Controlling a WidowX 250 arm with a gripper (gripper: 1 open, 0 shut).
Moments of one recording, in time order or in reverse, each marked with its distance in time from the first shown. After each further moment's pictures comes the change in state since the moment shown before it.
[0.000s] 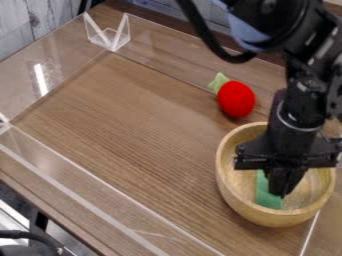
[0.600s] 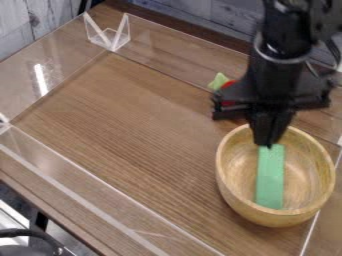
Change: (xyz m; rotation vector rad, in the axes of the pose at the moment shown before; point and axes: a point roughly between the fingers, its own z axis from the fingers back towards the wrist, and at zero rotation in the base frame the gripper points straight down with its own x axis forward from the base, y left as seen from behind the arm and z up) arm 0.021 0.028 0.070 -0.047 -0.088 0.092
